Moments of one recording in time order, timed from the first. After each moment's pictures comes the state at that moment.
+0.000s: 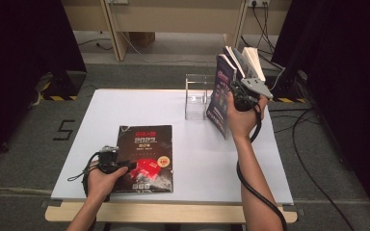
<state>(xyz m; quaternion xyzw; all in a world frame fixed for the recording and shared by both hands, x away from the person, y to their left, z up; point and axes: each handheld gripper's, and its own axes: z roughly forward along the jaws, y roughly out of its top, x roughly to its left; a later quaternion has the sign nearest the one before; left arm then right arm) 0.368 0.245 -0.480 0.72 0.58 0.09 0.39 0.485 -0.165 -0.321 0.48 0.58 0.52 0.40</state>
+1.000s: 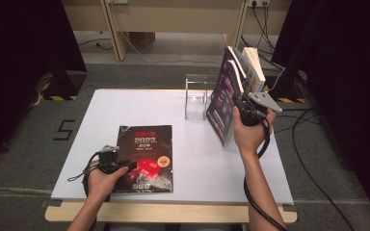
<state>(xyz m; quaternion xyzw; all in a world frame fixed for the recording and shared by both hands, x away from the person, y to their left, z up) 0.366 0.243 -0.477 0.71 0.57 0.09 0.39 0.447 -0.182 -0.333 0.50 0.59 0.51 0.36</state>
